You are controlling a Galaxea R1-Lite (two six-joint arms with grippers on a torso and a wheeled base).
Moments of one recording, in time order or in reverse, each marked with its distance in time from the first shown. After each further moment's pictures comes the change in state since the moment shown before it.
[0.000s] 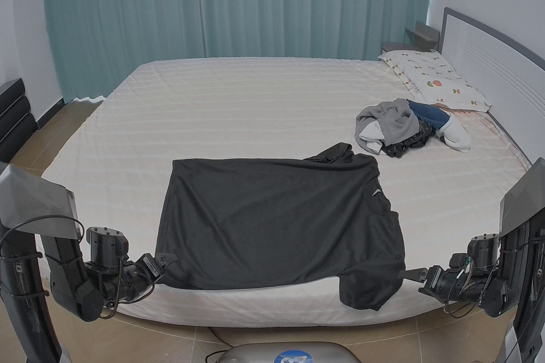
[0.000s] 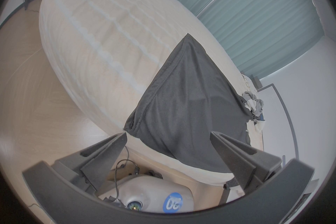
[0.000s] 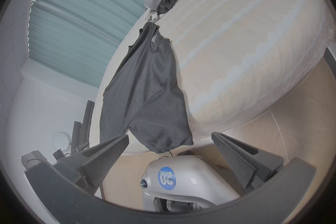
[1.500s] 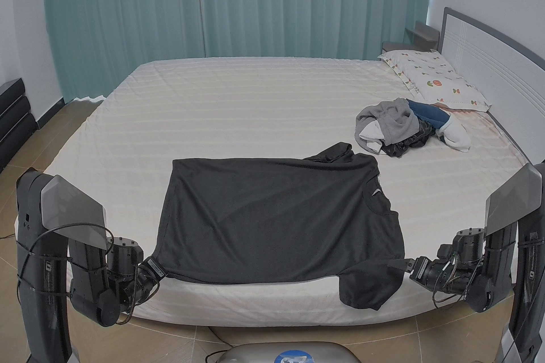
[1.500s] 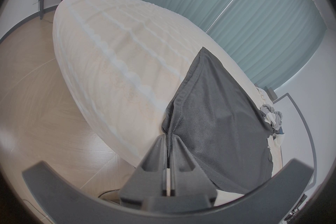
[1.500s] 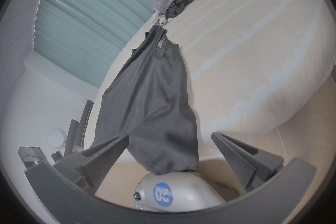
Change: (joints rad) left arm -0.024 0.216 -0.051 -0.192 0.236 -0.018; right arm 0.059 0.069 -0.150 0.000 -0.076 -0.009
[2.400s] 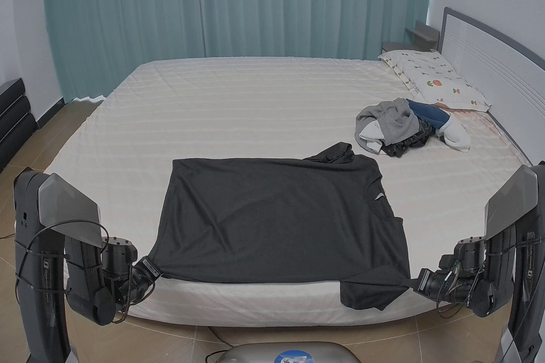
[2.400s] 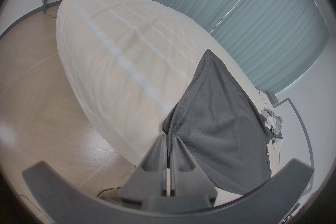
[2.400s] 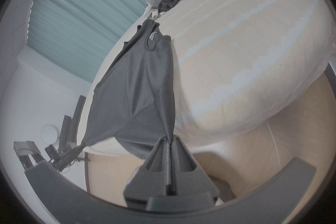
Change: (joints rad) left arm 0.043 0.002 0.009 -0.001 -0.033 -0.012; right arm -0.025 0.034 0.060 -0.001 -0.013 -0.058
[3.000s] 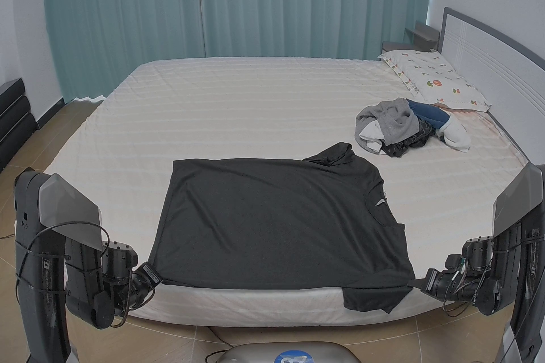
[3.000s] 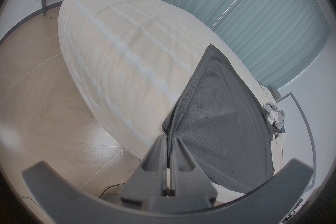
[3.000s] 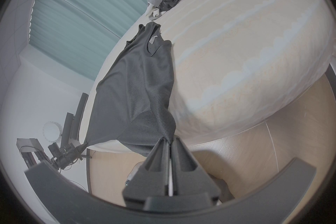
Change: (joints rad) left arm -0.010 -0.001 0.043 0.000 -0.001 0.016; right arm -0.067 -0.011 0.032 0.001 0.074 -0.060
